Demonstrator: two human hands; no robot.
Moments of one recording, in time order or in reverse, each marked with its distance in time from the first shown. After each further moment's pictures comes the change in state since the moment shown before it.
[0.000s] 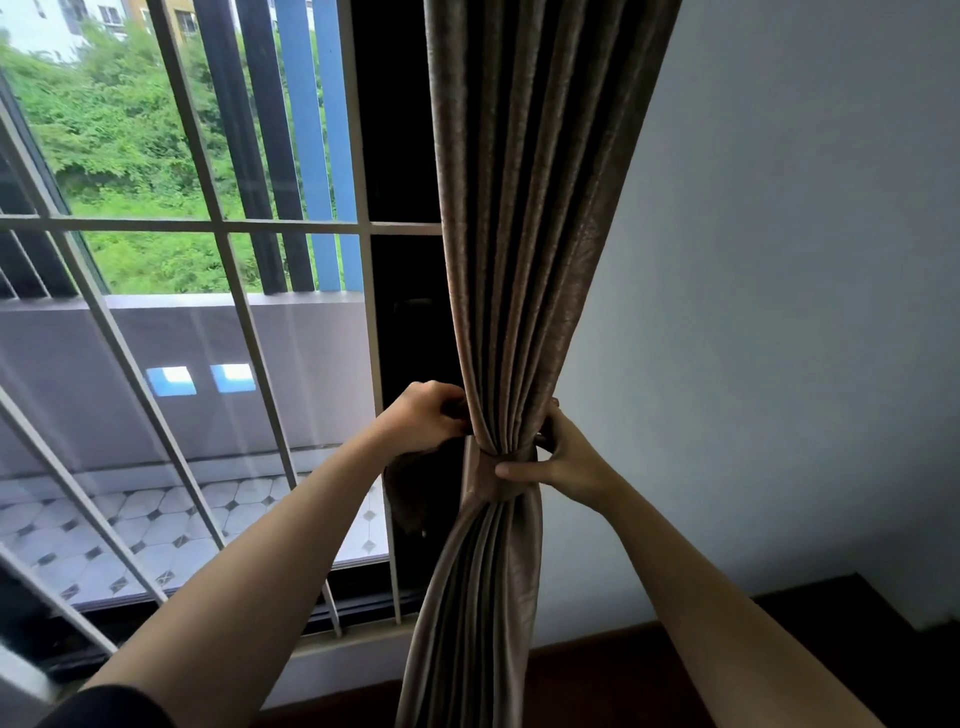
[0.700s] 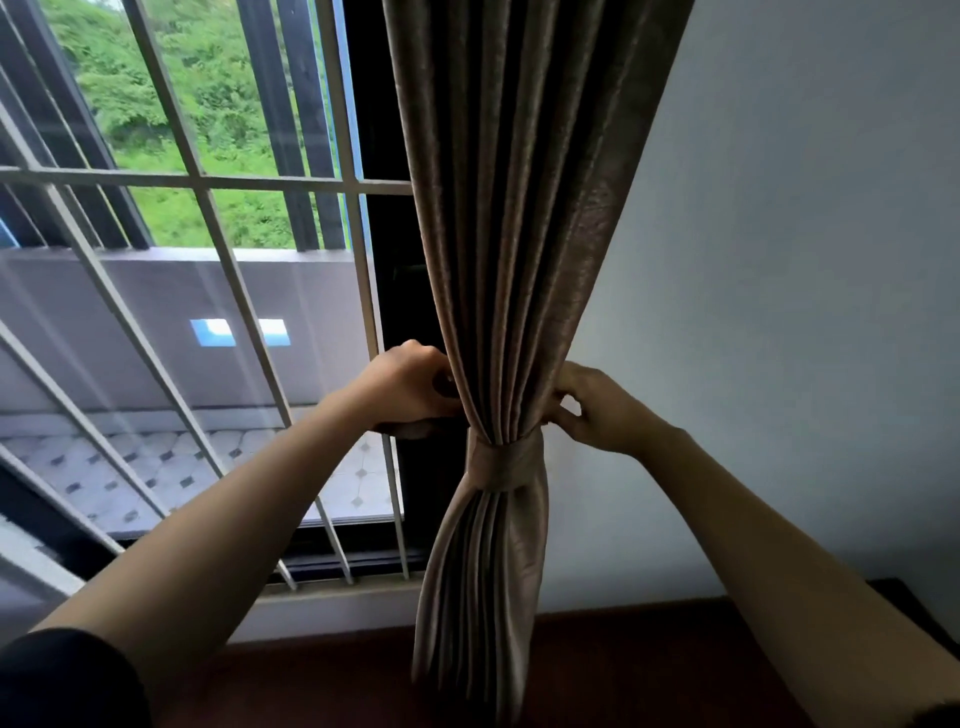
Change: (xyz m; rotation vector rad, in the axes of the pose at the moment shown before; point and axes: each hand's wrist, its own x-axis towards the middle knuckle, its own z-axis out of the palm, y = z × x) left_hand -0.002 0.010 -0.016 0.392 0.015 0.089; right_hand 0.038 0.012 -0.060 -0.567 -0.169 -0.533
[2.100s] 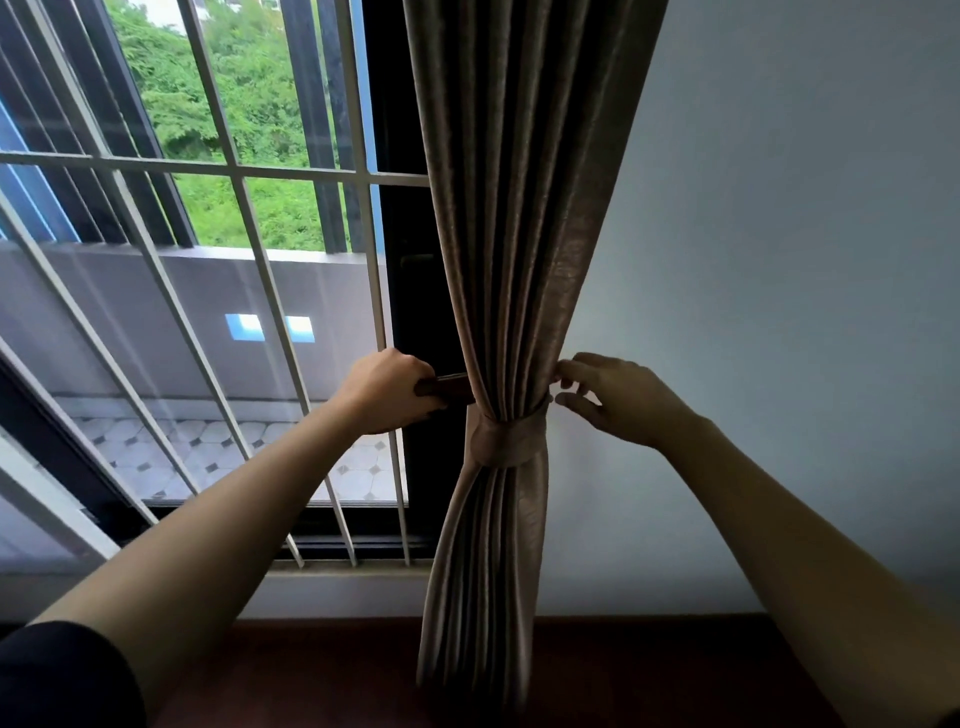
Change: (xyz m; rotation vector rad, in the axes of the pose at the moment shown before) left_hand -0.036 0.011 0.019 0.238 0.094 -0.173; right_hand -0.033 -0.010 -0.029 -0.359 -0.078 0.073
